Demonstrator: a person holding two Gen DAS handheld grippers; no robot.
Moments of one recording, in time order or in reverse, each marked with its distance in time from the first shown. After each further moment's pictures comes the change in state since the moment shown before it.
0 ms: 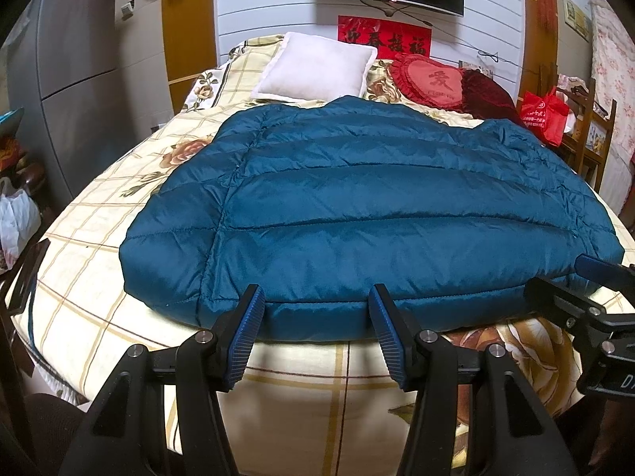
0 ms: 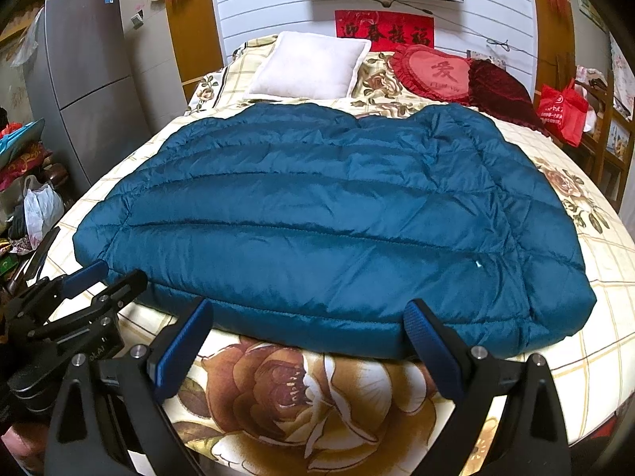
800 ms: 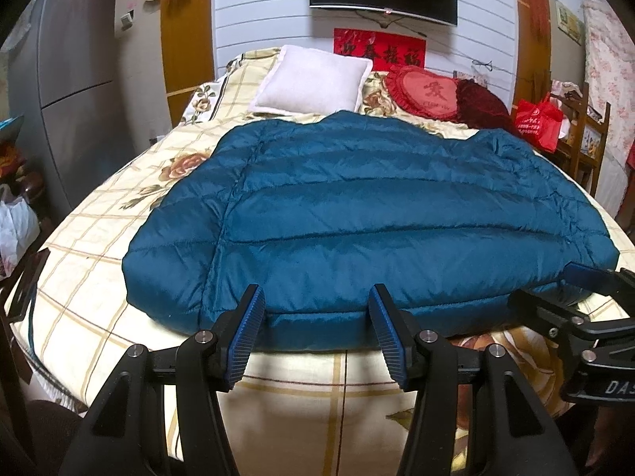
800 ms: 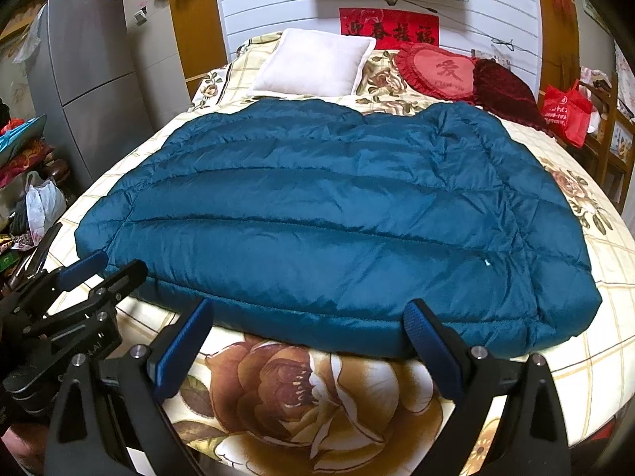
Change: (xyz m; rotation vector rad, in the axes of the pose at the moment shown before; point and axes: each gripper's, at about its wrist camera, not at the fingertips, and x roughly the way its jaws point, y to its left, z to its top) left arm -0.008 0.003 0.000 0.012 -0.056 -0.016; right arm 0.005 0.002 -0.001 -0.002 0.010 0.014
